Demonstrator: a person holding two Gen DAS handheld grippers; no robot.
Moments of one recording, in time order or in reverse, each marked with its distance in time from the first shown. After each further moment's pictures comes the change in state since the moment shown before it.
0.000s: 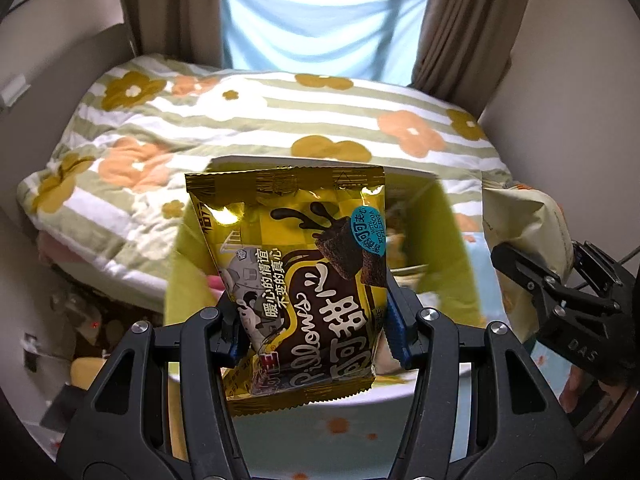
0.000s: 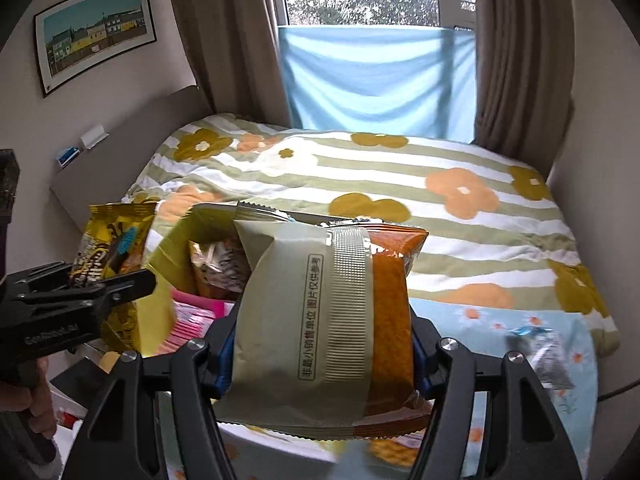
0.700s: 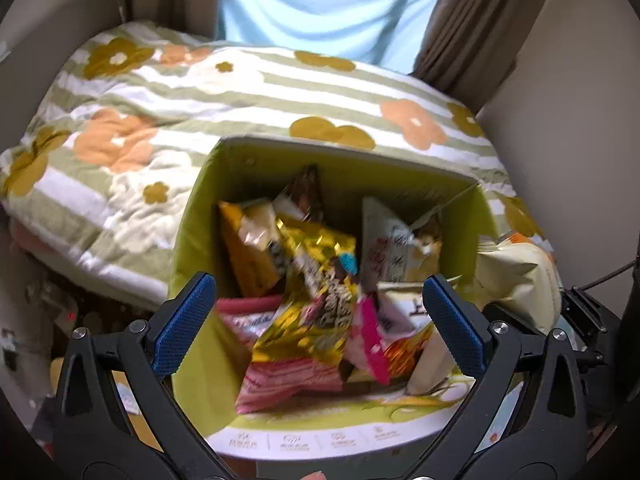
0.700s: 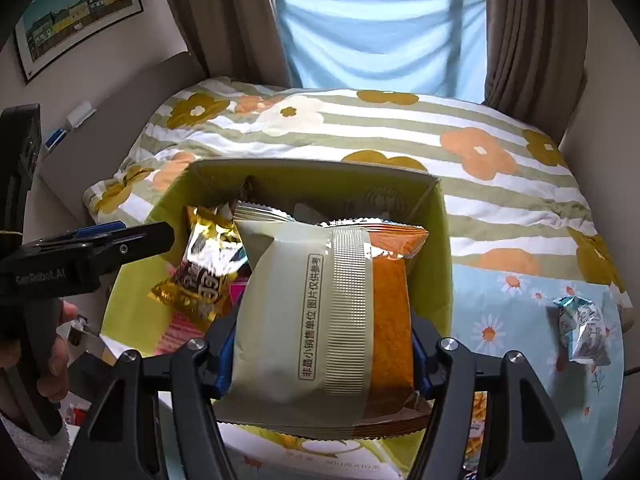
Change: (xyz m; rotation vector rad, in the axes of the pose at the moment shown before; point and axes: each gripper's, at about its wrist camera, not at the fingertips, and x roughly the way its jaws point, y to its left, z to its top) left arm 0.065 0.056 0.010 -0.057 0.074 -0.082; right arm 0.053 0.031 -0.015 0.024 0.139 -0.001
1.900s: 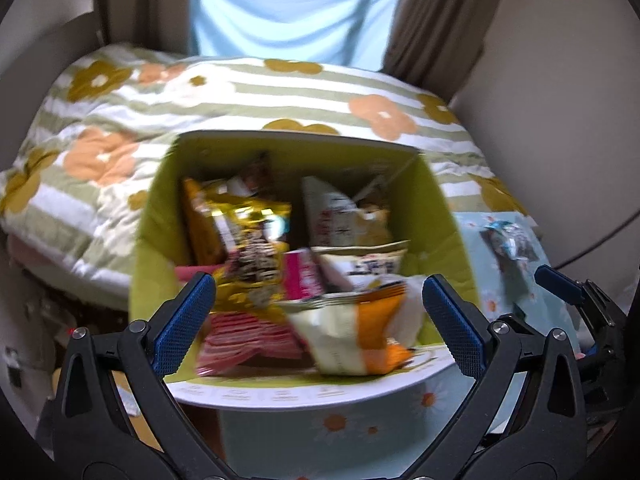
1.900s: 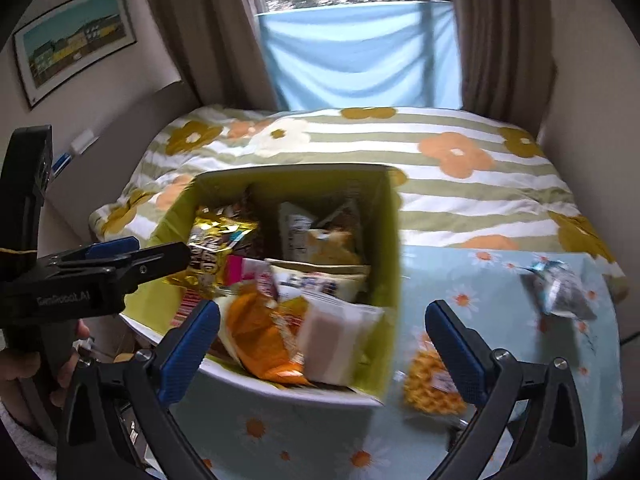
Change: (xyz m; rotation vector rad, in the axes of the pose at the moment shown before) left arm -0.032 -0.062 -0.038 0.108 -0.038 -0.061; right arm -0.069 -0.024 -0.044 0.092 -0.100 -0.032
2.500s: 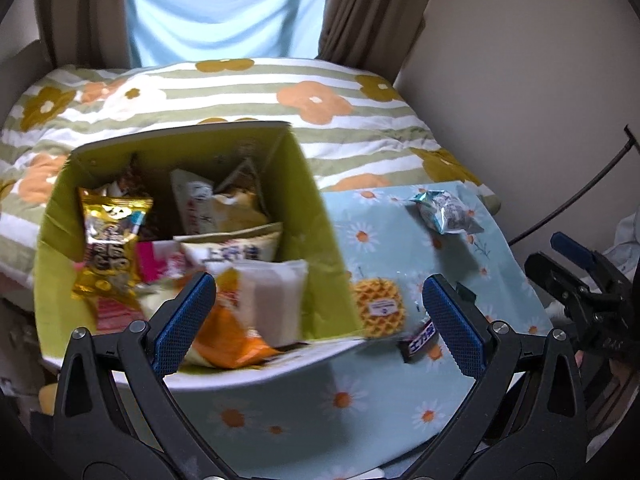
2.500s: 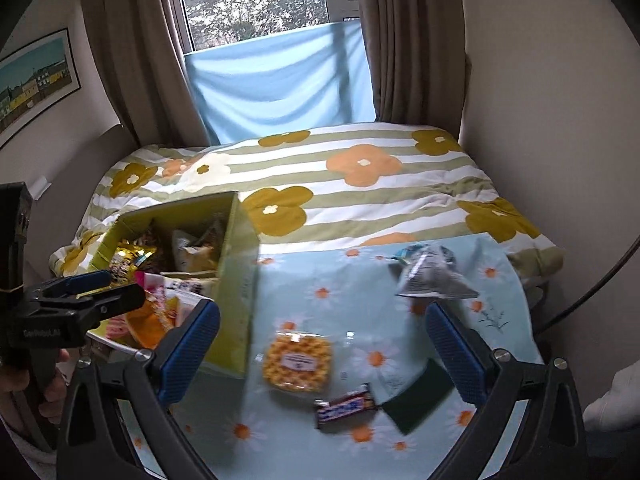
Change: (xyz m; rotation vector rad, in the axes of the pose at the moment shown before) left arm 0.015 -0.133 -0.023 0.106 0.027 -0.081; right arm -0.076 -0.138 -0.025 0.111 -0.082 -0.152
